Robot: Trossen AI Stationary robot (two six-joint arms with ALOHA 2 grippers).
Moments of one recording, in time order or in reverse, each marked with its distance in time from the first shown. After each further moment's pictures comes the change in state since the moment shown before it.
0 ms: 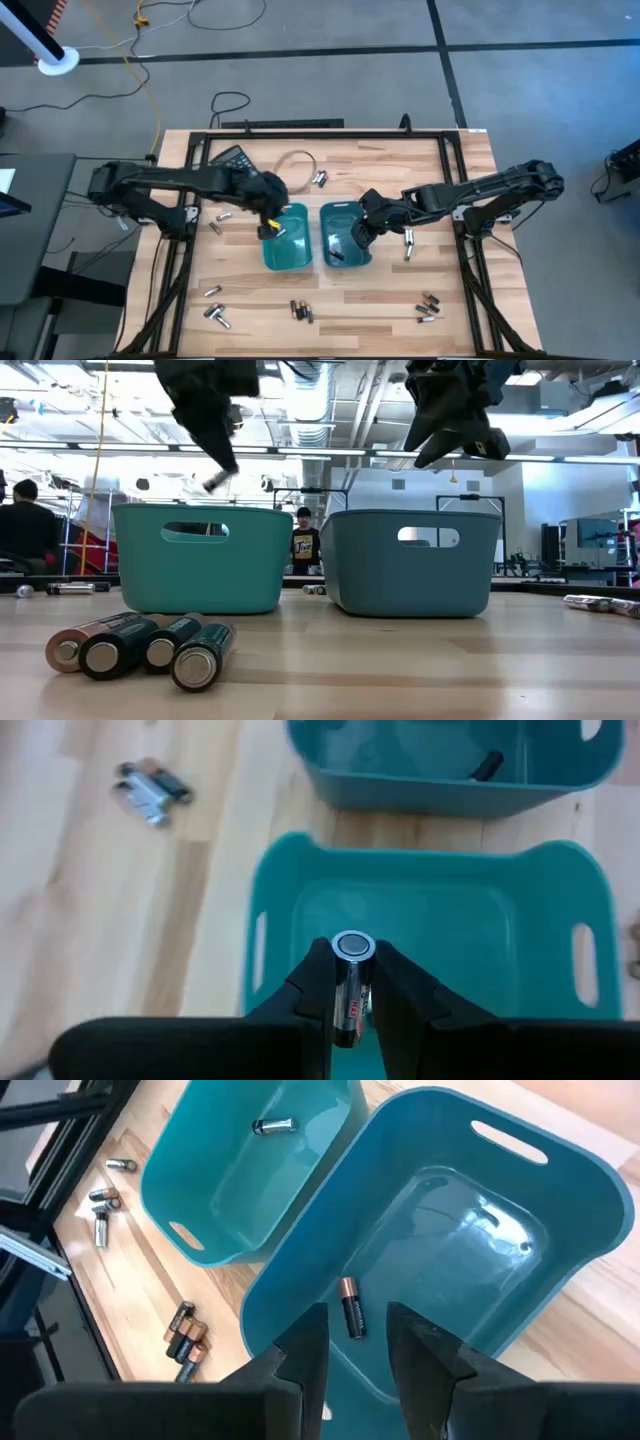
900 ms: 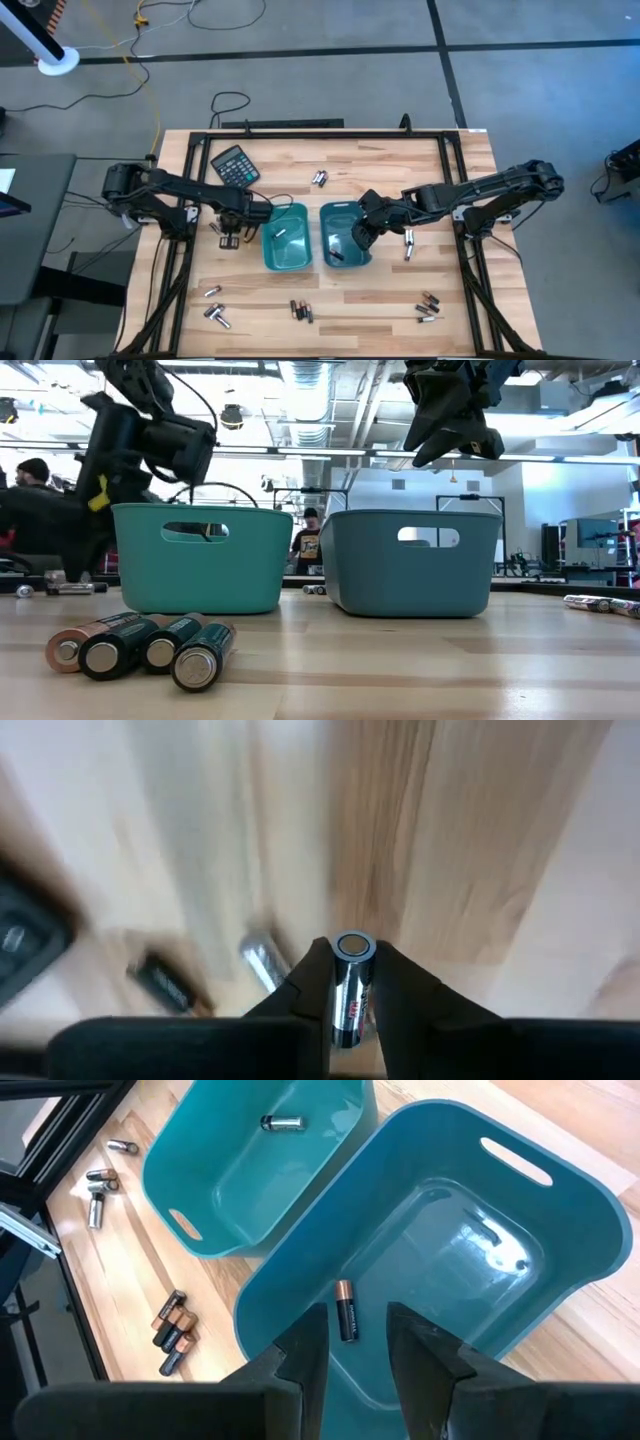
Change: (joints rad) left arm 0.036 0.084 -0.357 -0.318 -0.012 0.114; right arm 0.000 0.000 0.000 0.005 0.002 -0.095
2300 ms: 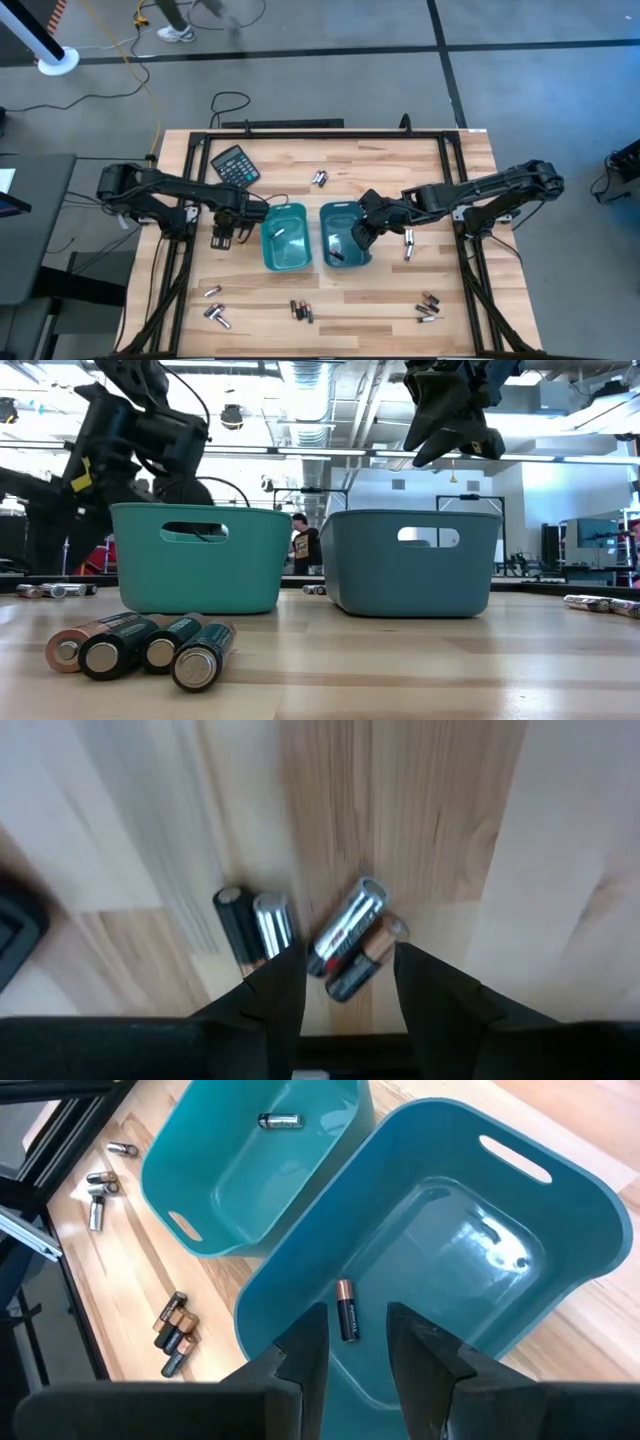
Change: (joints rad) left arm 0.000 -0.013 -0.006 -0.072 0.040 0.119; right arm 0.000 0.000 0.000 0.000 0.000 0.010
